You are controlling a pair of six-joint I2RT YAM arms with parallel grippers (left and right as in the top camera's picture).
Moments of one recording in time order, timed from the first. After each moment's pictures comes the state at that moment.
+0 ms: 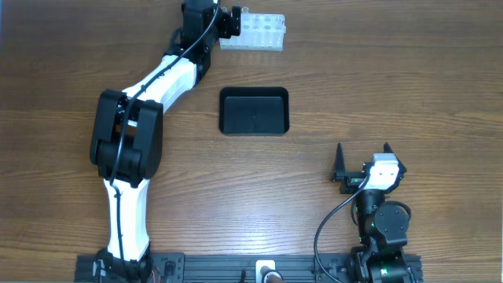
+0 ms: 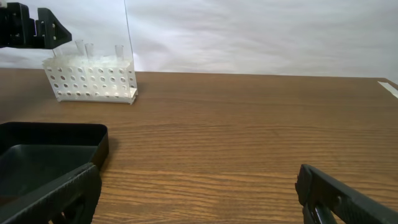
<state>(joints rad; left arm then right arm) -0.30 2.26 1.63 0.25 -0.10 -0.11 0.12 0.04 0.01 -0.06 0.12 -0.01</state>
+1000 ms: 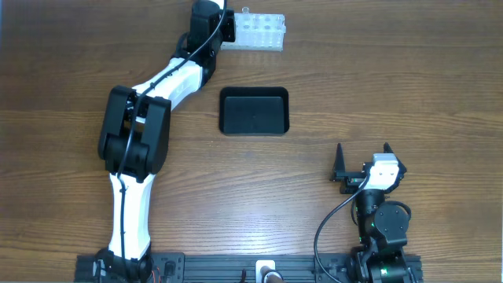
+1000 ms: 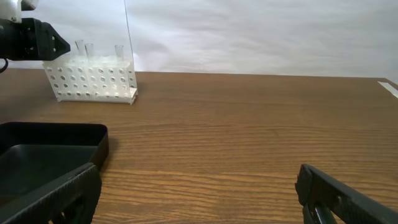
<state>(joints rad) -0.32 2.32 1.65 0.30 -0.13 -0.14 0.12 0.04 0.01 -0.06 0.12 -0.01</state>
